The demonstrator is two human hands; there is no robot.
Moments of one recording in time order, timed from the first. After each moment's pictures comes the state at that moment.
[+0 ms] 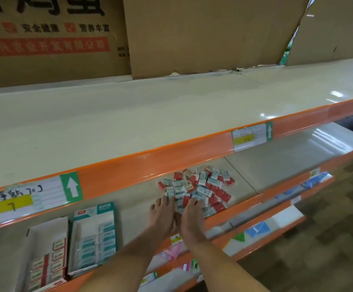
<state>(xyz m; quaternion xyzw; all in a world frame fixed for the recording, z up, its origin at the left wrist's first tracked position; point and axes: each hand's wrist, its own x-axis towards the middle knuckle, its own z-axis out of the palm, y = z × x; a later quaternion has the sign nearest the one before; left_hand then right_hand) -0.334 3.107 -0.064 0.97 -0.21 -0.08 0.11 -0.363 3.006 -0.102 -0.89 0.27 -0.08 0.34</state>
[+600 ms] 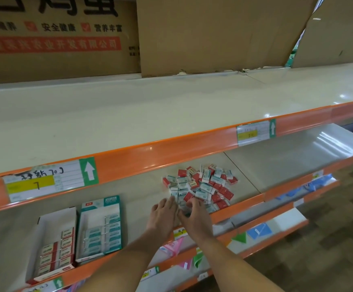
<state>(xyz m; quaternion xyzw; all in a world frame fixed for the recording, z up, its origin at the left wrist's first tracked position) -0.354 3.127 -0.072 0.96 -0.27 -0.04 0.06 -0.392 2.996 -0.082 -0.92 0.15 -0.06 0.35</state>
